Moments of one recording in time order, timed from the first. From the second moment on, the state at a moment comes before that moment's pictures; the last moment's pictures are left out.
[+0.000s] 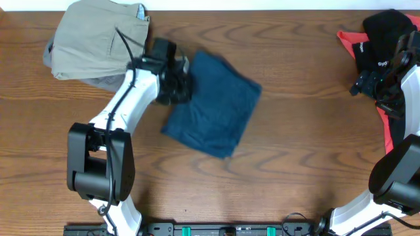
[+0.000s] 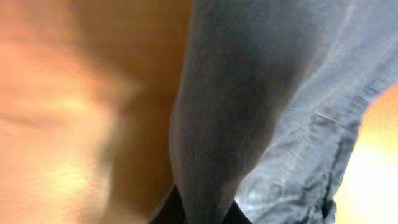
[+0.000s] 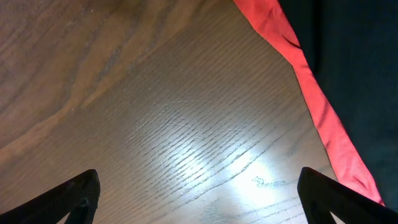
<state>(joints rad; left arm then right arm) -0.22 1.90 1.44 -0.82 0.27 -0.20 -0.36 1.85 1.58 -1.15 0.06 0.28</state>
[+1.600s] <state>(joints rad) 0.01 1.91 1.89 -0.84 -0.18 0.05 -0.36 1.85 1.58 -1.15 0.06 0.28</state>
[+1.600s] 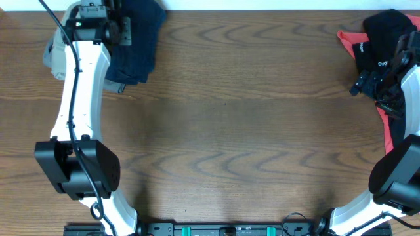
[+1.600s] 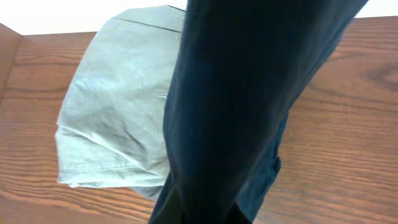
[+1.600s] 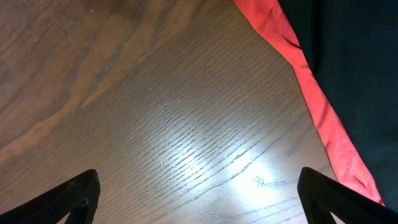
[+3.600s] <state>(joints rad) 0.15 2.16 1.94 -0.48 -0.26 -0.07 -0.36 1.85 1.58 -1.15 0.06 0.28</state>
